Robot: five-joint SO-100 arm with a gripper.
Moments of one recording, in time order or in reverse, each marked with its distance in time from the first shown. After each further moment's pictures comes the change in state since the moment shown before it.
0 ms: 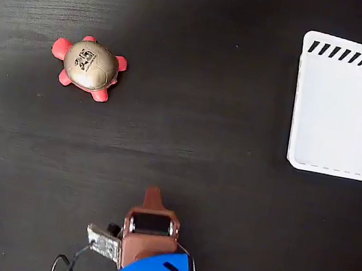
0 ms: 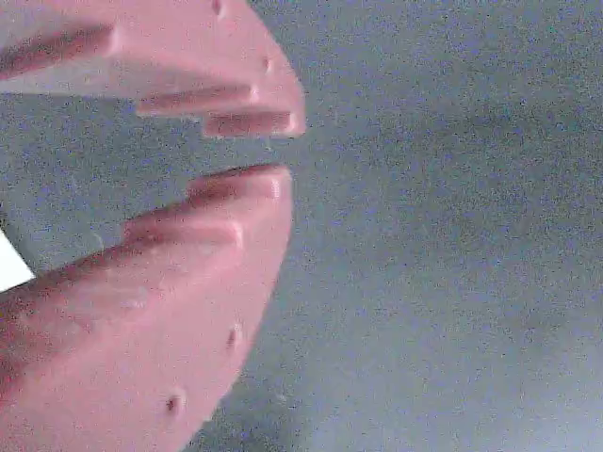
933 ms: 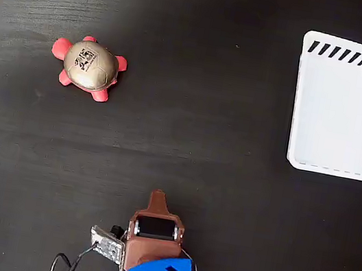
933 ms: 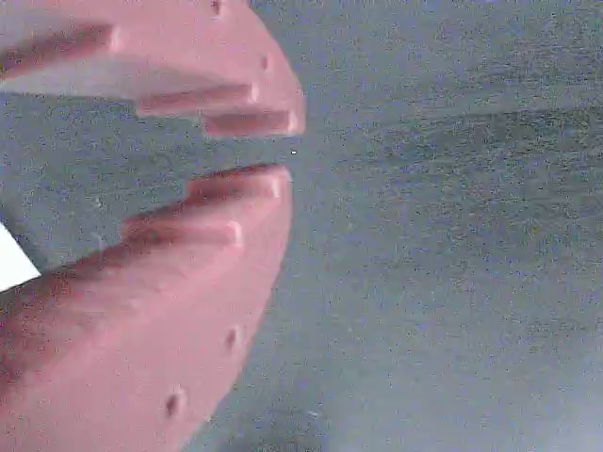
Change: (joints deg) arm 1.8 4.6 0.1 5.1 -0.2
